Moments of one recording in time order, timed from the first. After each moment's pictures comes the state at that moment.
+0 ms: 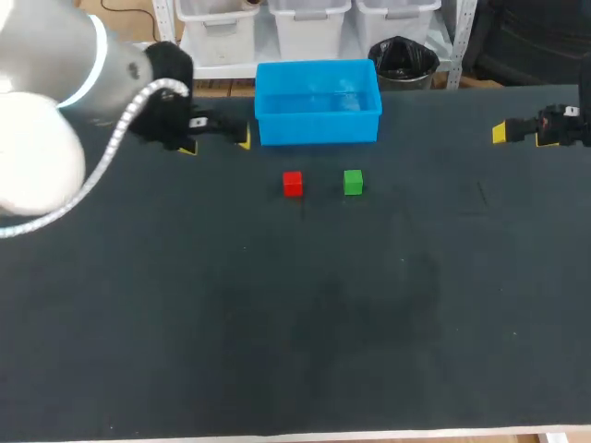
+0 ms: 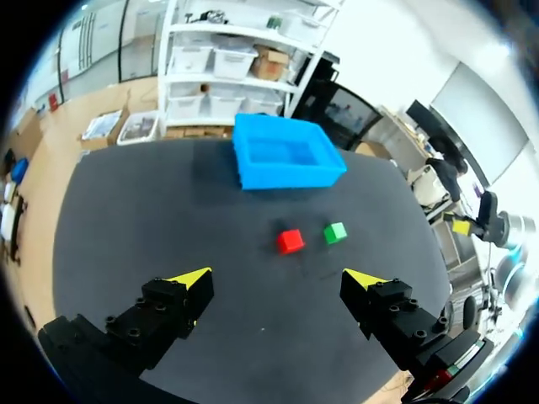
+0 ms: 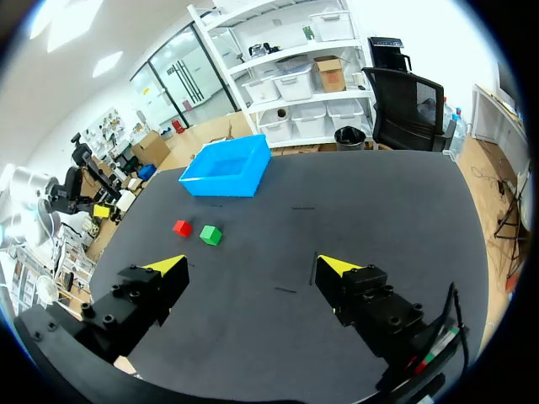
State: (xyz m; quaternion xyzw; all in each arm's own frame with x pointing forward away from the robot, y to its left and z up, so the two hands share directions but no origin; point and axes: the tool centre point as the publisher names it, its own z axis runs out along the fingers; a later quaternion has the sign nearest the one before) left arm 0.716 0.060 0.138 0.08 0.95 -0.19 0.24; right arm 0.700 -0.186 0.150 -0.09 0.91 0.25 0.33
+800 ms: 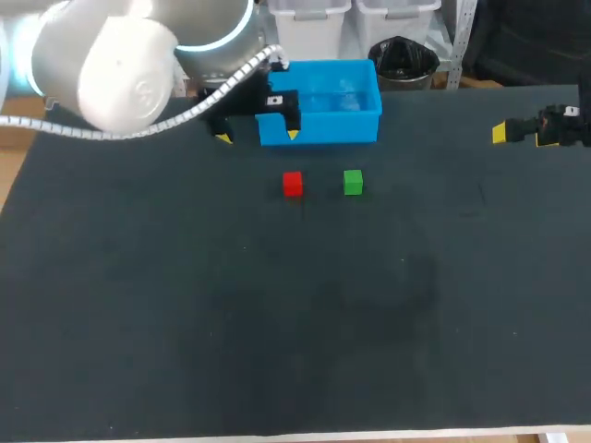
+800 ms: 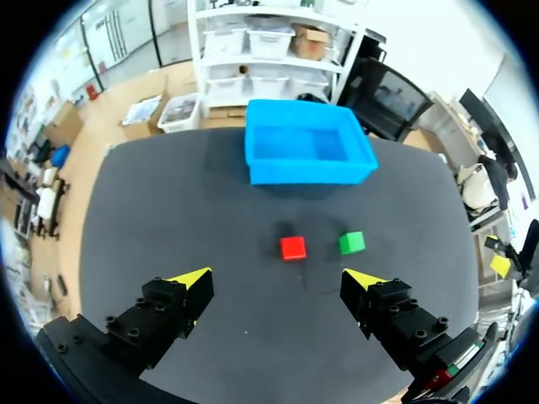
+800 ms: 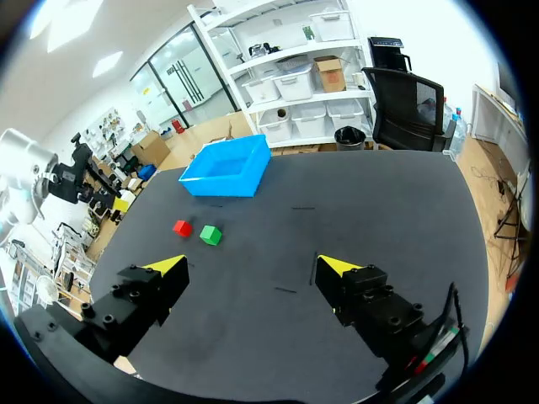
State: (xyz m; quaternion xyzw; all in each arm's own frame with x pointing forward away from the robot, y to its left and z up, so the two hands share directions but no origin) left arm 0.740 0.009 0.137 0.03 0.98 -0.05 0.20; right arm 0.700 -0.186 0.150 -0.09 0.91 0.25 0.33
